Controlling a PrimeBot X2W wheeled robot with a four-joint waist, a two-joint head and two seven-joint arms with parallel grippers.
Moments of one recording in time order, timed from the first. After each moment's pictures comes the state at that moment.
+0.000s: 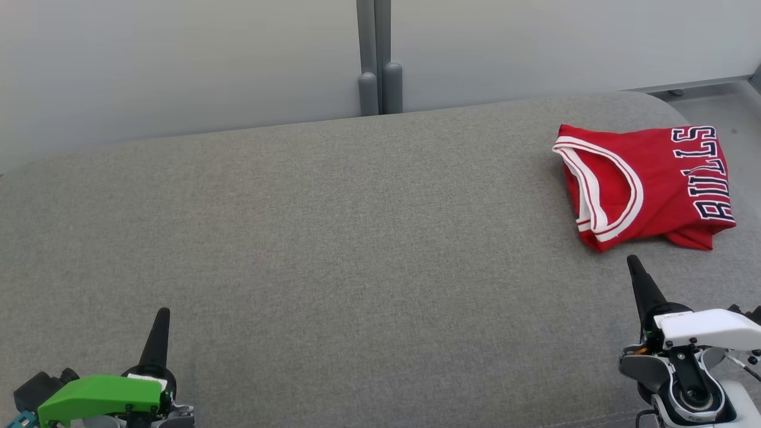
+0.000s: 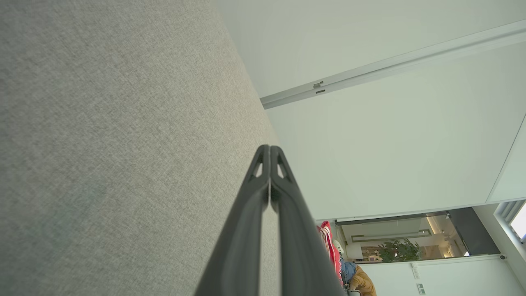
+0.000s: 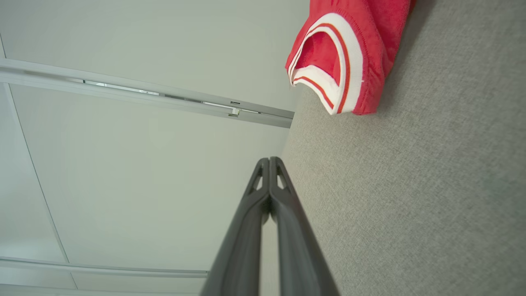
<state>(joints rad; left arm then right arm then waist) 0.02 0.04 0.02 0.23 -1.36 -0.06 0.02 -0.02 -0.09 0.01 0.25 1.37 0.06 0.00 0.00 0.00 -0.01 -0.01</state>
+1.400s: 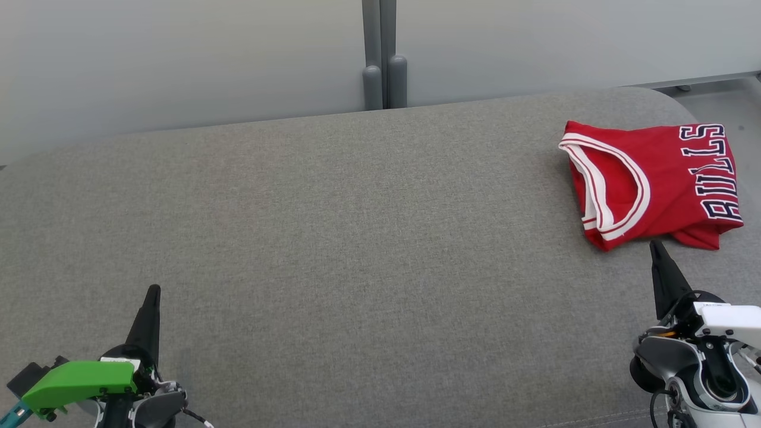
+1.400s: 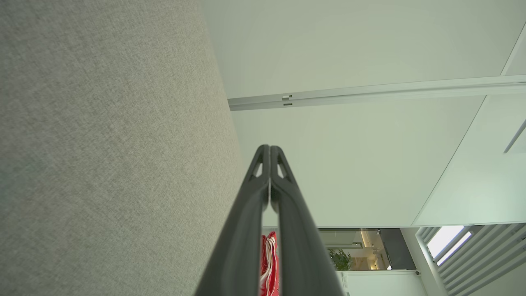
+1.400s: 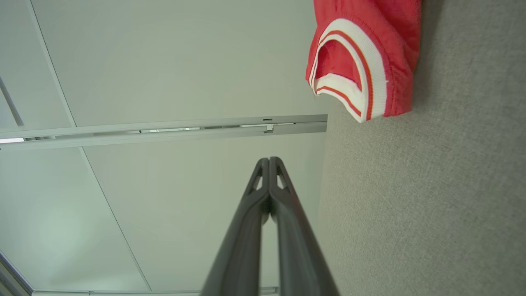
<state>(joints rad) -0.05 0.04 0.06 0.28 -1.62 -0.12 0.09 -0.05 -0.07 -0.09 0.28 1.65 0.11 0.07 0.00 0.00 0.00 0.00</state>
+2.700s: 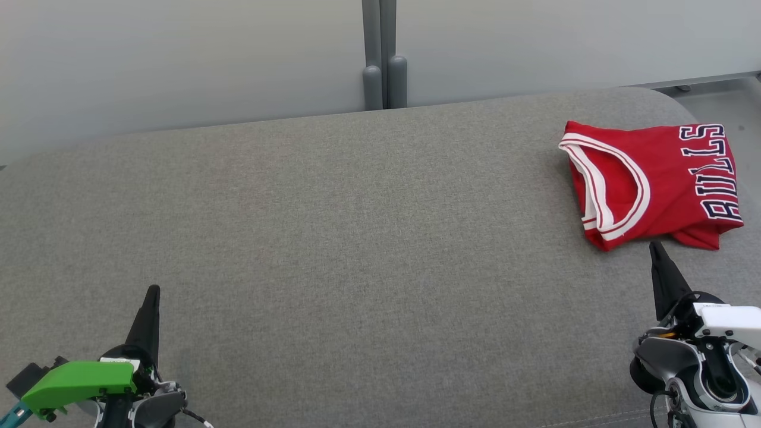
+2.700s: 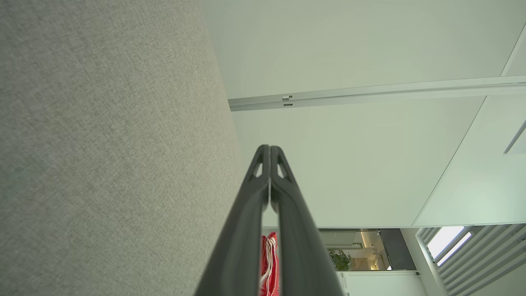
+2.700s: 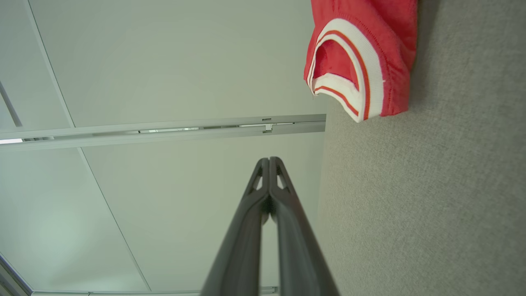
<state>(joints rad) -0.05 0.04 0.06 0.28 -1.62 -0.12 0.09 -0.05 -0.07 -0.09 0.28 1.65 0.11 0.07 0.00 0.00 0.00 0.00</state>
